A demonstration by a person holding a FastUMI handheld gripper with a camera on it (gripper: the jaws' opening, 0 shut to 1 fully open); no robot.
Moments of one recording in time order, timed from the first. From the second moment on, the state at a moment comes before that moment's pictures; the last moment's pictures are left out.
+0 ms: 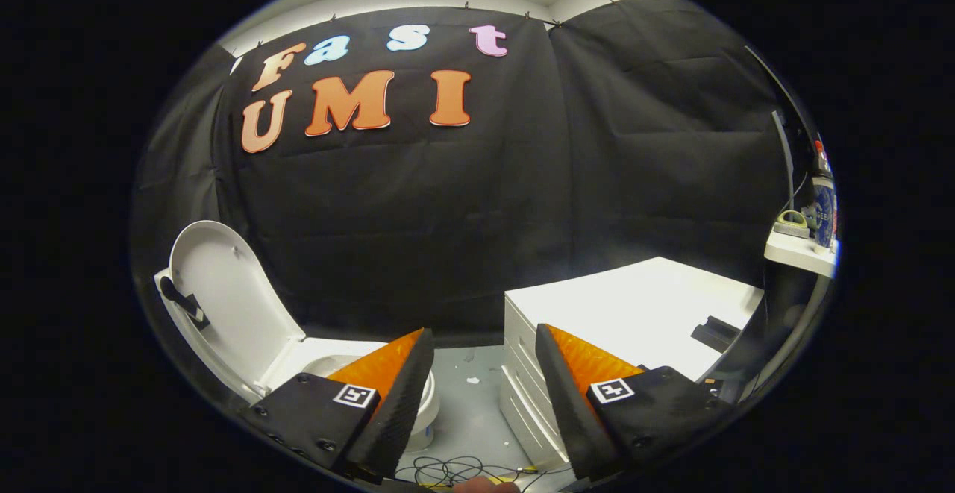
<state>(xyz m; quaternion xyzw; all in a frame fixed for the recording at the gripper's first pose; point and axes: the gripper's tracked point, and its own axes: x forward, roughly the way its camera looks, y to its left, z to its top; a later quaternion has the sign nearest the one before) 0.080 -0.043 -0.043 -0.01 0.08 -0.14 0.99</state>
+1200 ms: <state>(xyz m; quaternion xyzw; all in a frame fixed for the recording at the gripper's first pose) 0.087 -0.044 -0.057 0.01 0.11 -0.14 0.98</state>
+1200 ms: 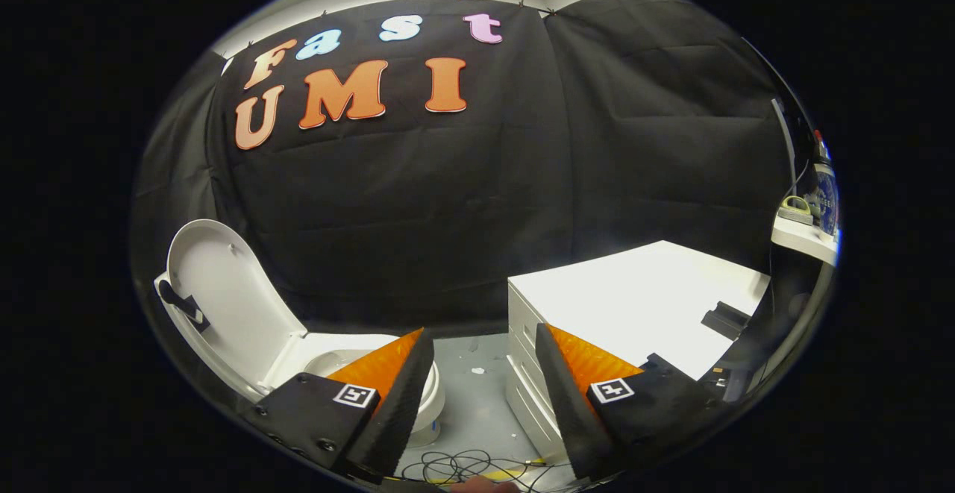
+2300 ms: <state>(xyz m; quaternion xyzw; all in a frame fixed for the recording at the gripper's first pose) 0.087 -0.046 -0.063 0.01 0.12 -0.14 0.98</state>
